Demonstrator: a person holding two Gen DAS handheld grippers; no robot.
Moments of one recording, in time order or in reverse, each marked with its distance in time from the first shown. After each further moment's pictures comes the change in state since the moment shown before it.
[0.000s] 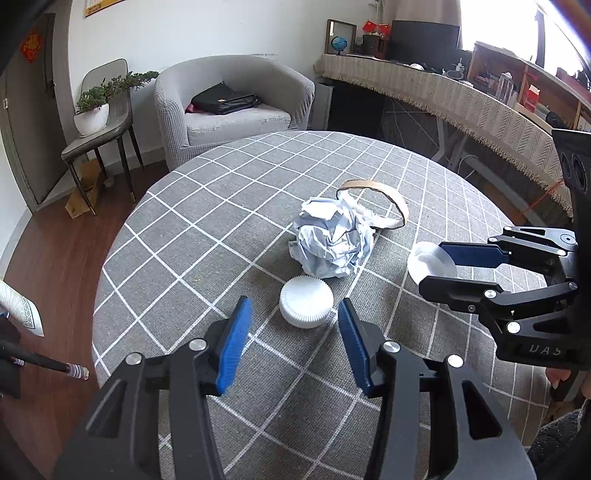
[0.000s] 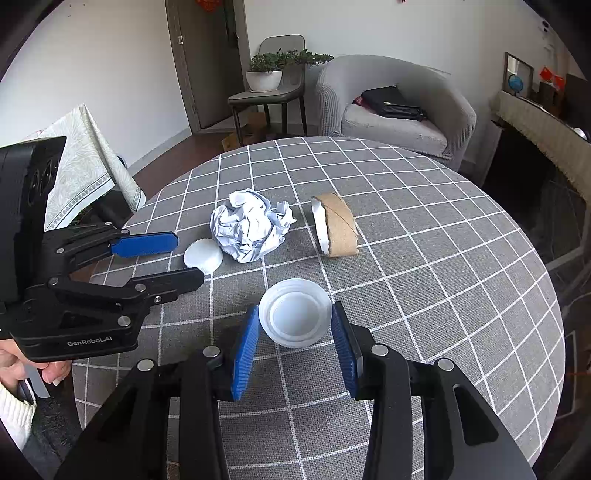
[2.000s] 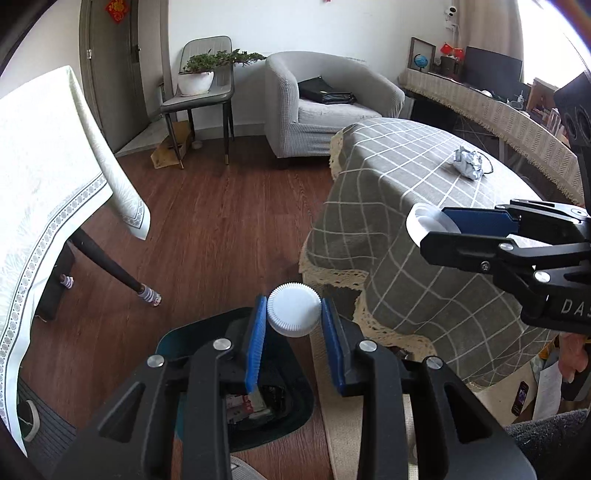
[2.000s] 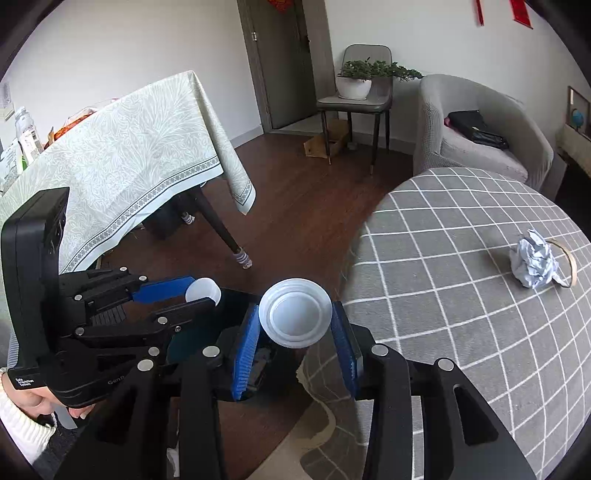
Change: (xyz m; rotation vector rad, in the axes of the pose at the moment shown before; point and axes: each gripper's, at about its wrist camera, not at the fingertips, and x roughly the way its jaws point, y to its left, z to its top) left arm -0.149 0.156 -0.162 -0.194 -0.002 0.207; right arm 0.015 0.240 0.007 -0.131 -0.023 0.200
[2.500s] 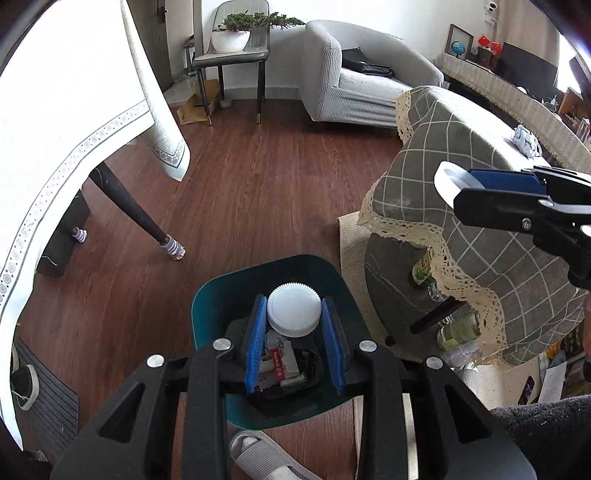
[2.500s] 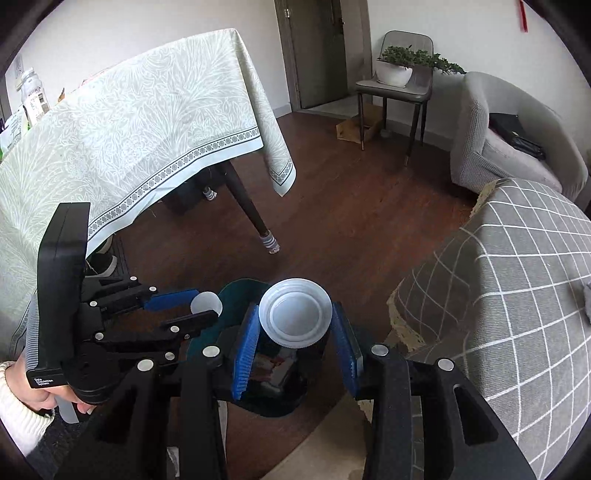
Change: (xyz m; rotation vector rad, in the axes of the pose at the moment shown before) left arm 0.024 0.078 -0.045 -0.081 0.123 0.044; right arm 0.064 0.061 0.014 -0.074 0.088 0.047
